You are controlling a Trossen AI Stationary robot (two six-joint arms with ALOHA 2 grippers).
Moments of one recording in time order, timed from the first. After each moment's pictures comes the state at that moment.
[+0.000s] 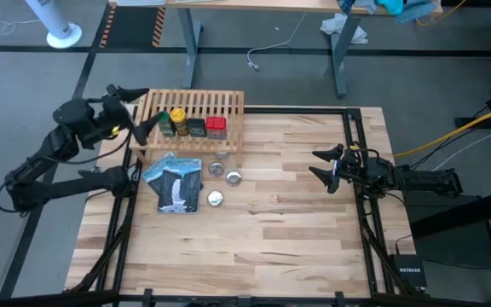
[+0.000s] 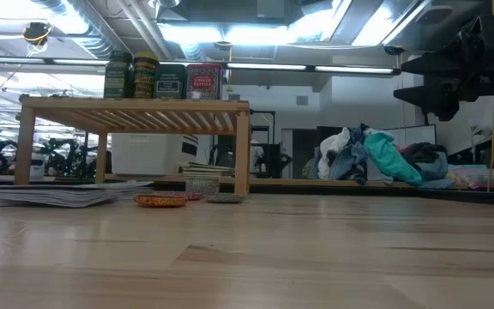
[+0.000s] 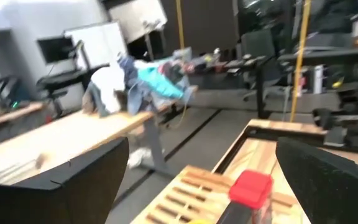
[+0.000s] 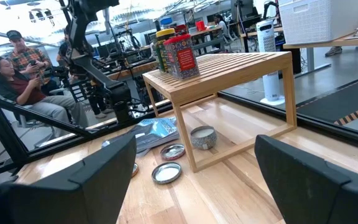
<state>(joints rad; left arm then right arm) 0.52 0.57 0.98 -0.43 -0.14 0.19 0.00 0.04 0.01 0.06 0.30 0.26</state>
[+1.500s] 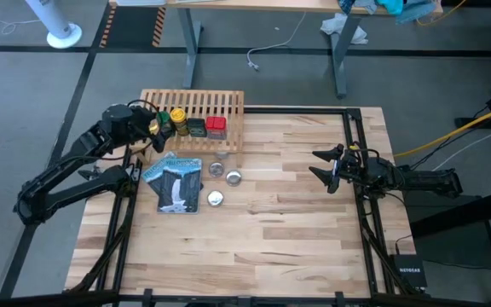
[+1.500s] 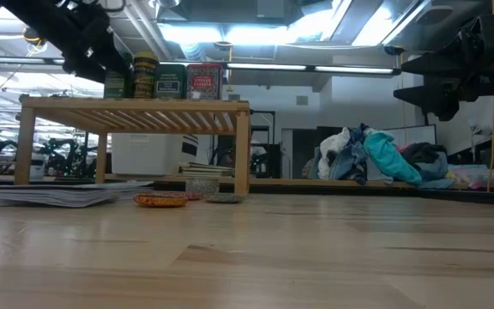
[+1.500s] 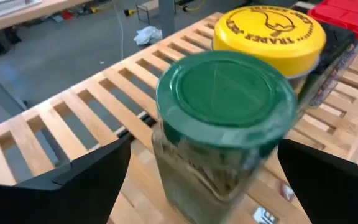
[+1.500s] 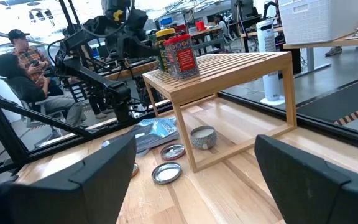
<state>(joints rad) 0.79 0.58 0.66 -0.55 -0.01 0.04 0.00 0.04 0.01 0.06 0.30 0.26</state>
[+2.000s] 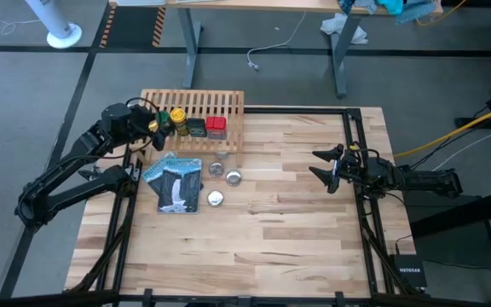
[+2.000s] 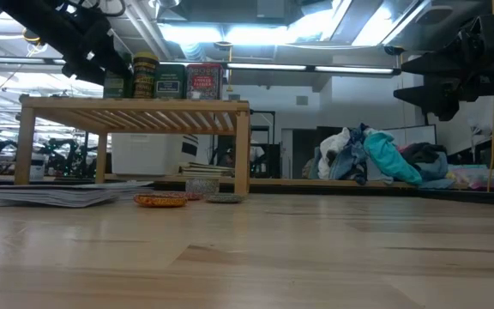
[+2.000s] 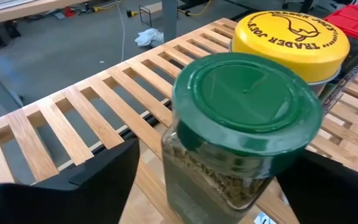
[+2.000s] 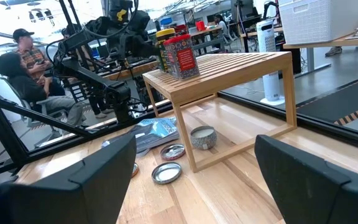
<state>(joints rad) 0.83 0.58 0.64 -0.53 0.02 0.00 0.00 0.04 0.01 0.06 0.30 0.26</state>
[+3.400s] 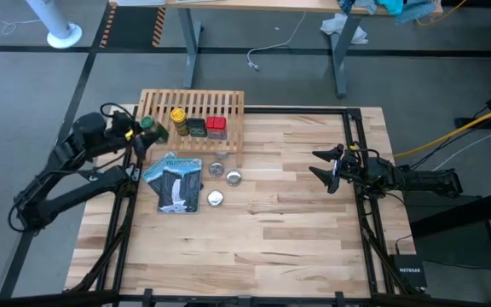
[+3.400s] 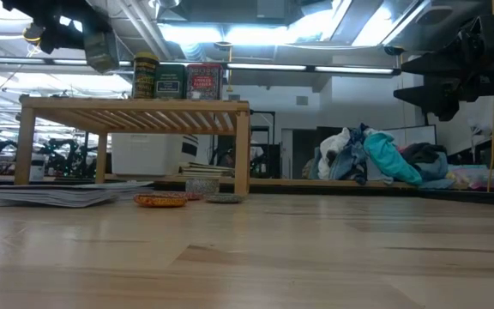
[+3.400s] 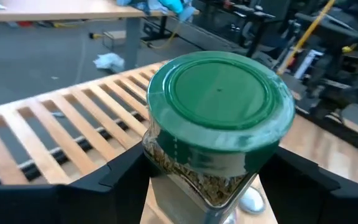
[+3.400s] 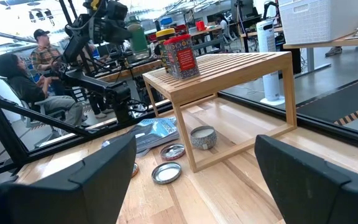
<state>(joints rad) 0.71 0.36 0.74 -0.69 0.10 -0.22 0.00 0.04 0.01 0.06 0.30 0.26</state>
